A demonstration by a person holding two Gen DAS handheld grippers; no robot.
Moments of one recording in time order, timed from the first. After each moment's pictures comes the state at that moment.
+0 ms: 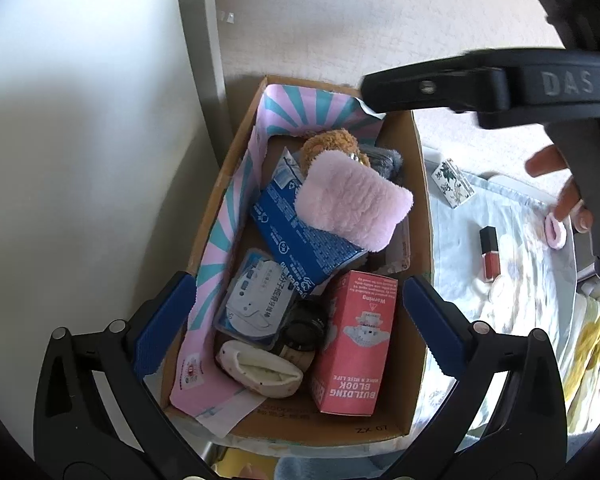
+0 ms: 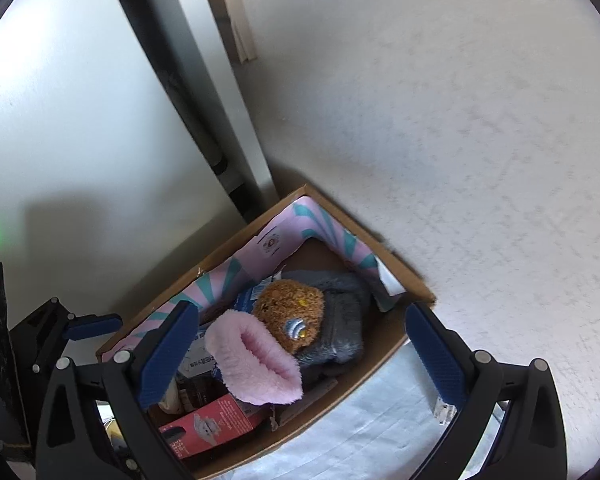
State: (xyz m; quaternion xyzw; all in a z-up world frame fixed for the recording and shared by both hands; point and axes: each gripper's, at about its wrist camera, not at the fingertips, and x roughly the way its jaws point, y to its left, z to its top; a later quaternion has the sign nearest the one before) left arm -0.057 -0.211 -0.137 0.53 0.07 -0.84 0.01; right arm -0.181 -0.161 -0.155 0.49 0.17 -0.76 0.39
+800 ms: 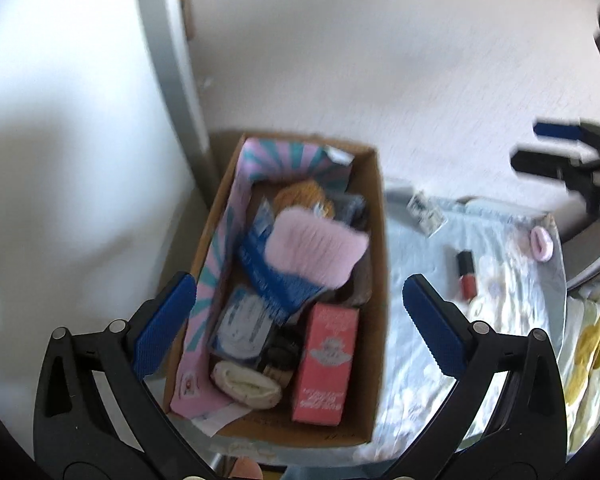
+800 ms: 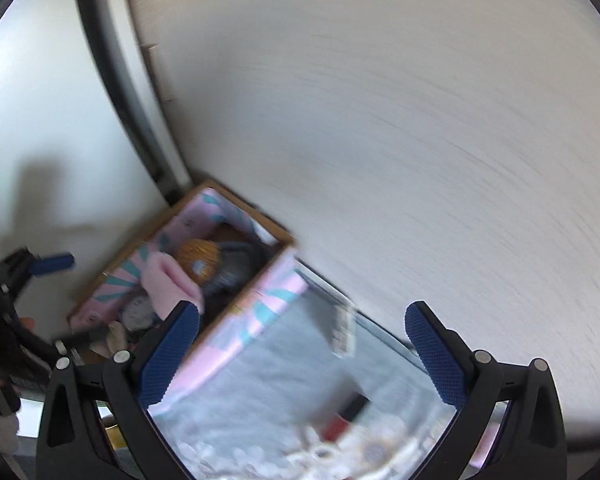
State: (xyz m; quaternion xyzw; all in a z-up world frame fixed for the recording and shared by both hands) left arm -0.051 -0.177 -0.080 0.48 0.05 -0.87 0.01; right arm -0.161 -0.021 -0.109 0.46 0.16 -0.83 0.29
